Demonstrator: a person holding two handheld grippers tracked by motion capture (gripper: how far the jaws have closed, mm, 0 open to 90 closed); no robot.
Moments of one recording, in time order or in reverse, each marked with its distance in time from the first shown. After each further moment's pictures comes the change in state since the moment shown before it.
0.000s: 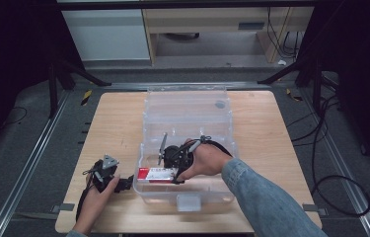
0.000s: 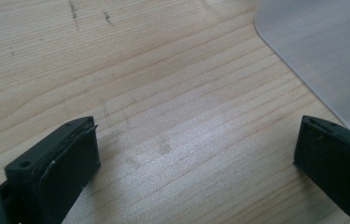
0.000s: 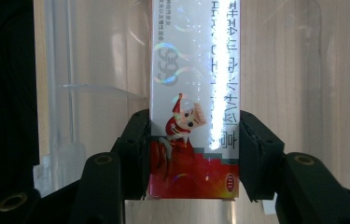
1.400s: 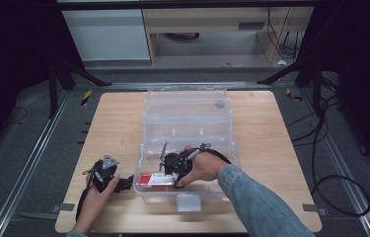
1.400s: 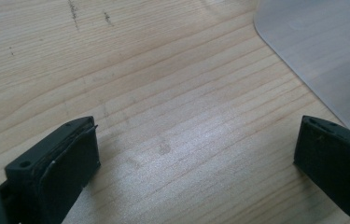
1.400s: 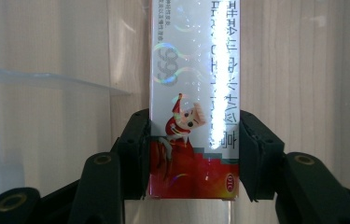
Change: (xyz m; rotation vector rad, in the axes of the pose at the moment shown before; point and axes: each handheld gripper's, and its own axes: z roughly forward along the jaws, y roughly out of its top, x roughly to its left) left arm 0.000 0.000 0.000 -0.001 0.000 -0.002; right arm -0.003 -0.008 0.038 0.024 0.001 -0.004
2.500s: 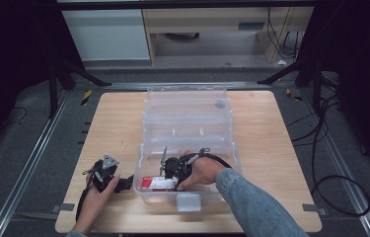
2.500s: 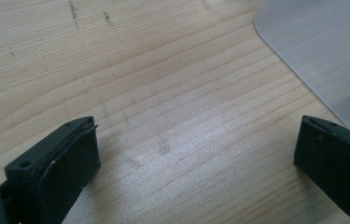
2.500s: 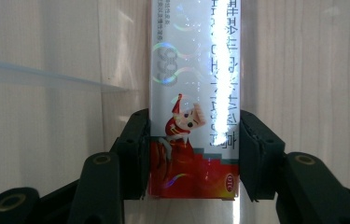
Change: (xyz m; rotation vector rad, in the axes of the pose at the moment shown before) left arm 0.000 0.000 0.000 0.001 0.000 0.003; right arm 0.000 -0.005 0.023 0.013 0.013 0.005
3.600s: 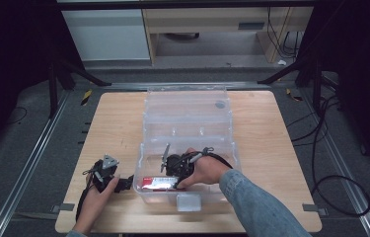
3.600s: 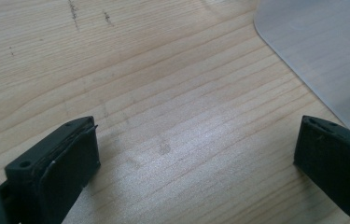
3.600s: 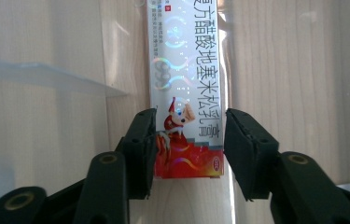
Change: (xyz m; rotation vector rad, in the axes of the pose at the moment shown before) left arm 0.000 0.000 0.000 -0.003 0.000 -0.004; right arm 0.004 -0.003 -0.019 -0.040 -0.042 0.028
